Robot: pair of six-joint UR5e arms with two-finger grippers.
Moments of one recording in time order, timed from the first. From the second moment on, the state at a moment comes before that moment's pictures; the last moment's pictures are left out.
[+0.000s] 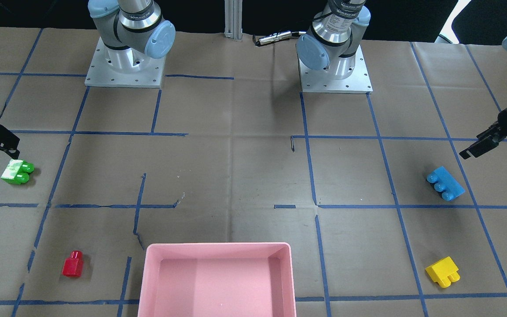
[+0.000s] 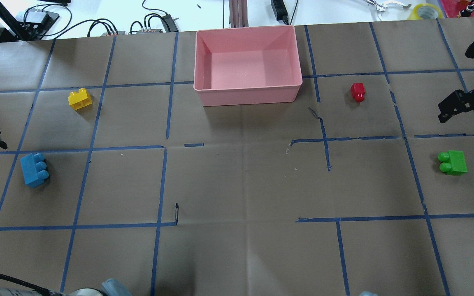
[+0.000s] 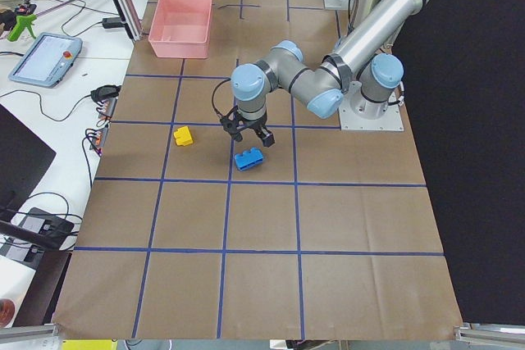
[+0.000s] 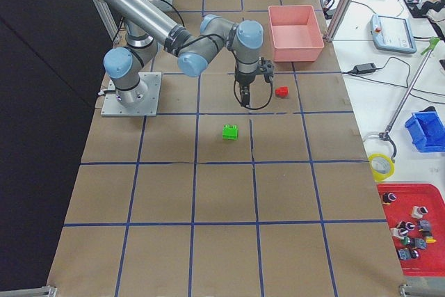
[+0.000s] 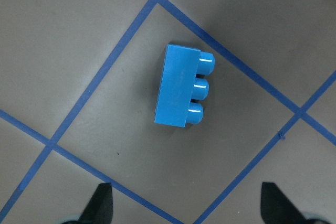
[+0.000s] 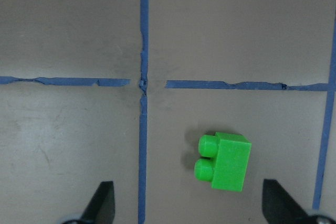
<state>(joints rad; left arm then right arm) -0.80 -1.76 -1.80 -1.29 1.55 0.12 1.01 -1.45 1.85 -1.99 -1.57 -0.58</state>
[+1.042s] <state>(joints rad) -0.80 -1.98 -1.94 -0.77 1.54 0.13 0.96 -1.30 1.96 -2.23 -1.61 -0.51</state>
